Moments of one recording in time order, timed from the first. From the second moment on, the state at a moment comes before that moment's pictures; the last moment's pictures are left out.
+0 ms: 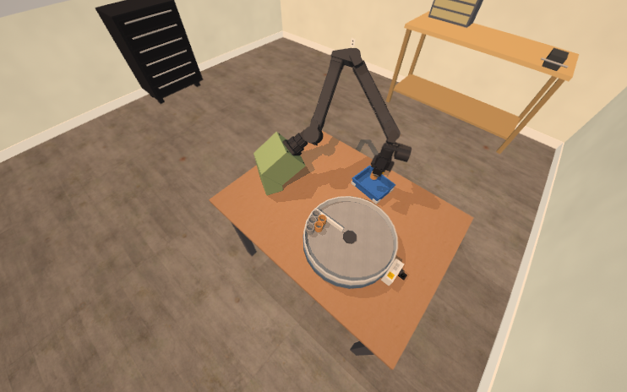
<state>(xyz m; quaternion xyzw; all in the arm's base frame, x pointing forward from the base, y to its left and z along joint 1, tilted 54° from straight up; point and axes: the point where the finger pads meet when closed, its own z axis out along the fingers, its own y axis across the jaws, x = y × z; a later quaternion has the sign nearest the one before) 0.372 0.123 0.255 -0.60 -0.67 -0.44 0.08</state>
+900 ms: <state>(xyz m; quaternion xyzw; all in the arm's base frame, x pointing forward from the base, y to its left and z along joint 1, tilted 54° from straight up) 0.388 0.144 0.243 -0.60 -0.66 -0.45 0.07</state>
